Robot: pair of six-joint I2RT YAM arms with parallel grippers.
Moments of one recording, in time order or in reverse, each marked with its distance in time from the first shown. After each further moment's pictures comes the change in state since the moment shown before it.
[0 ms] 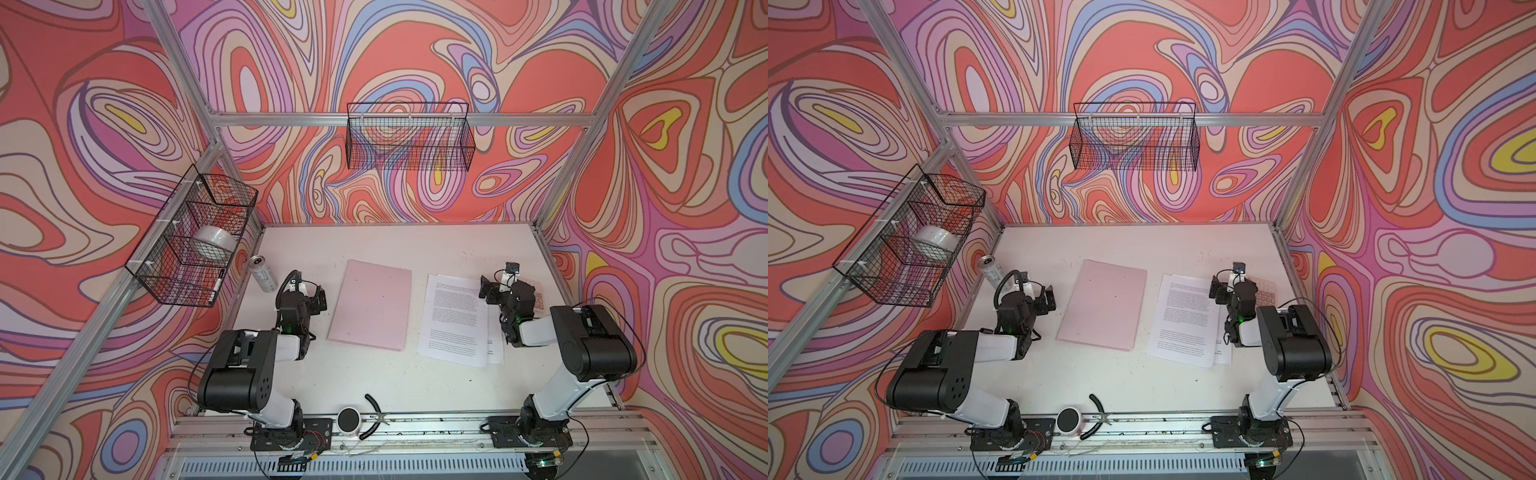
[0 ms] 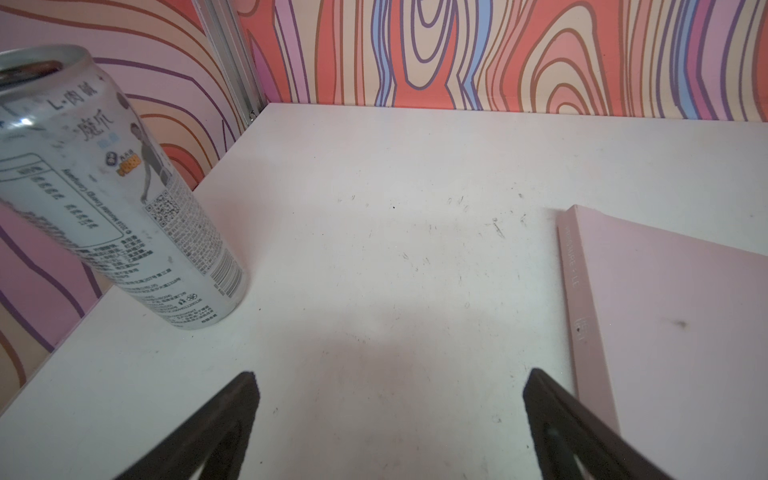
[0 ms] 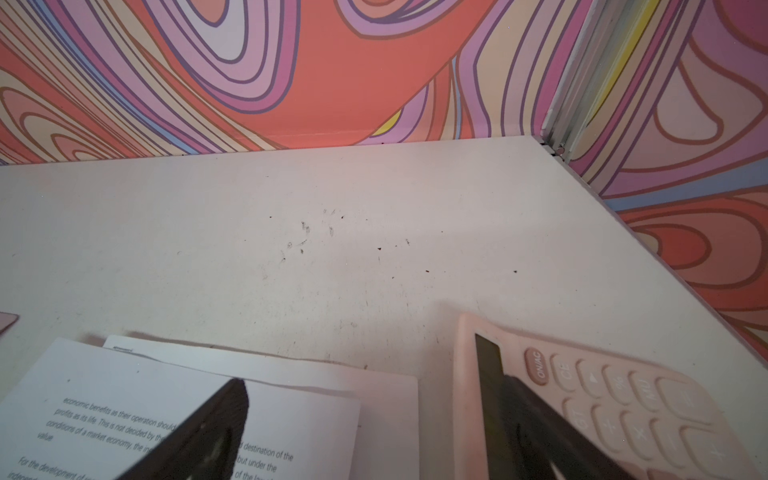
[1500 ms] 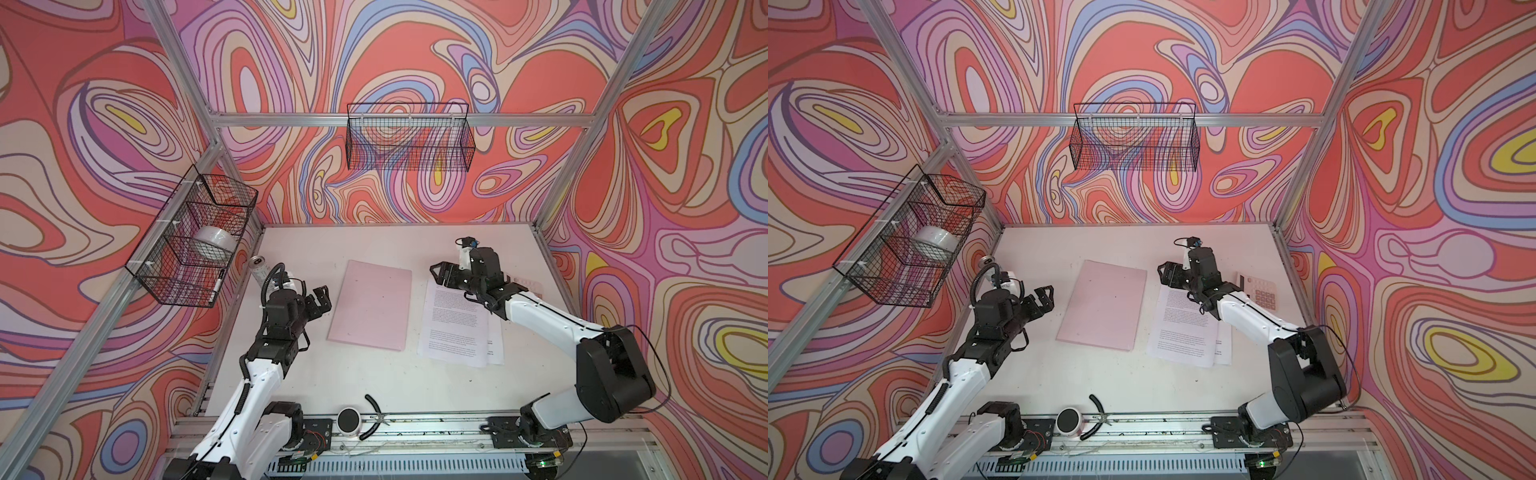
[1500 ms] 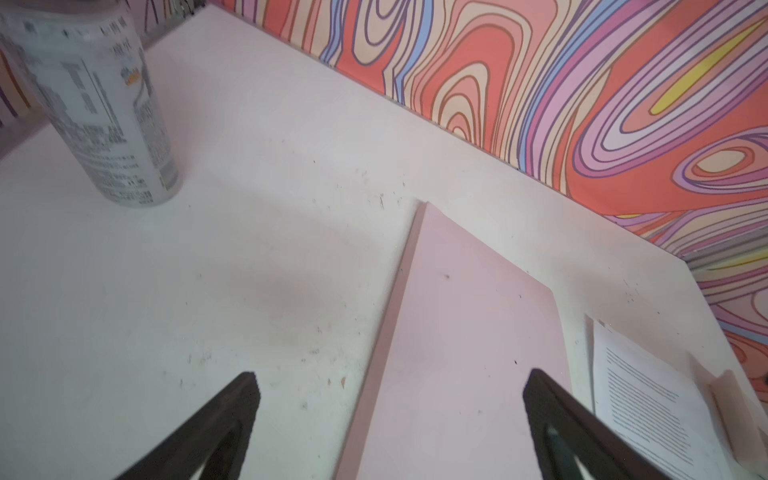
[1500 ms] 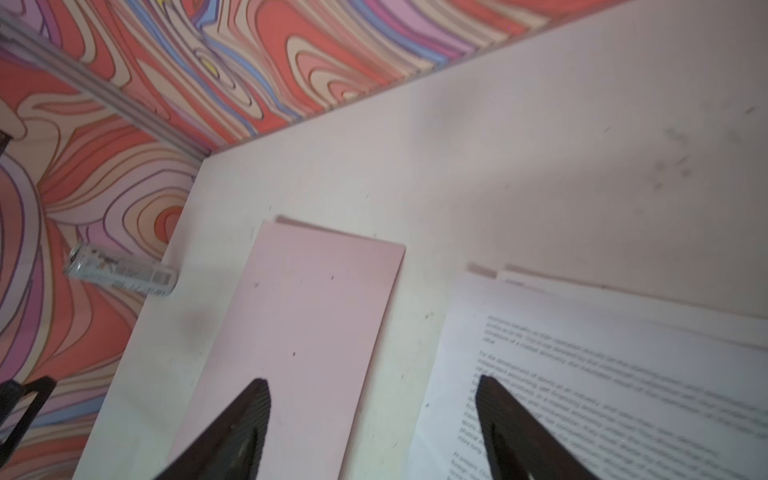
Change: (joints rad) left arm -0.066 -0.679 0.129 -0.948 0.185 -0.472; right arm 0.402 -0.191 0.480 -0.959 -0.269 0.522
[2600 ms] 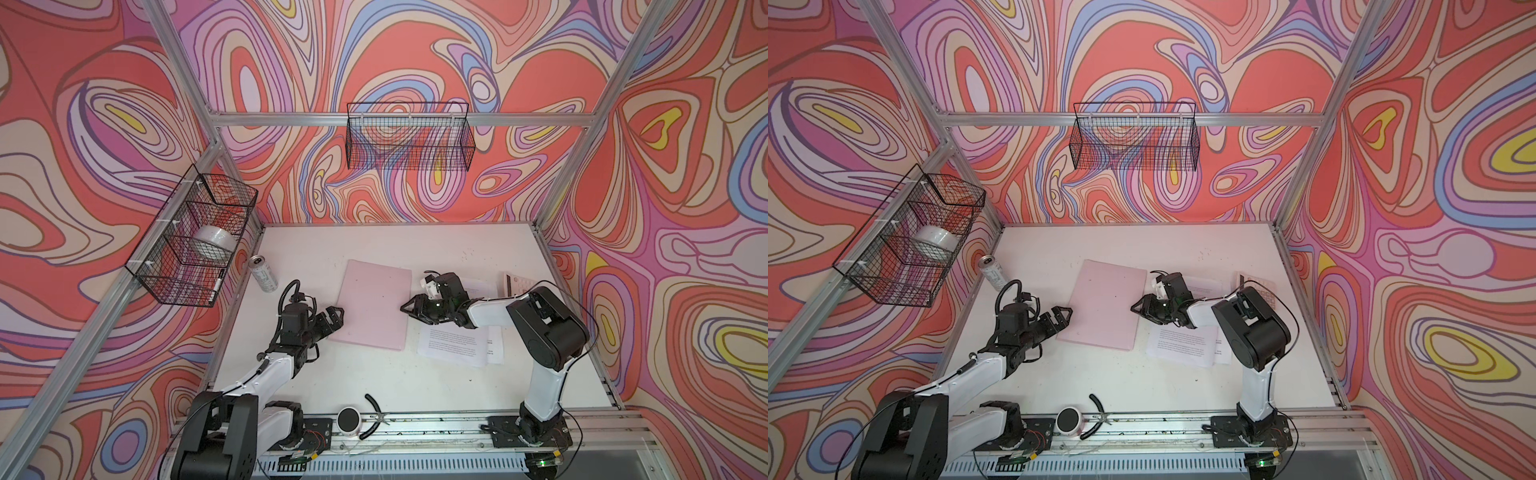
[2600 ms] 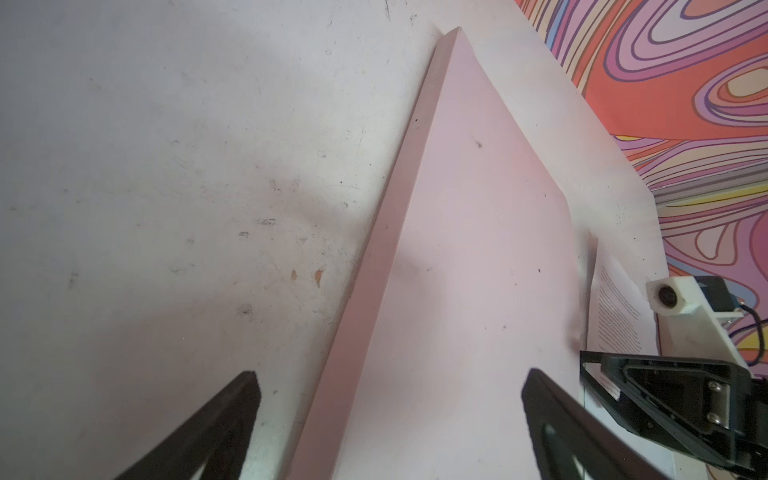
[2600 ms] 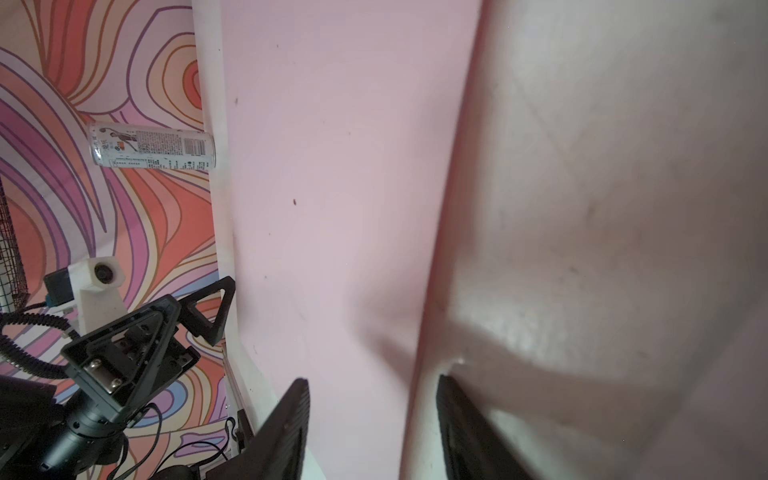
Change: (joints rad) left arm 0.000 0.298 -0.187 0.314 0.220 -0.132; right arm 0.100 0.383 -0.066 0.309 -0.366 0.317
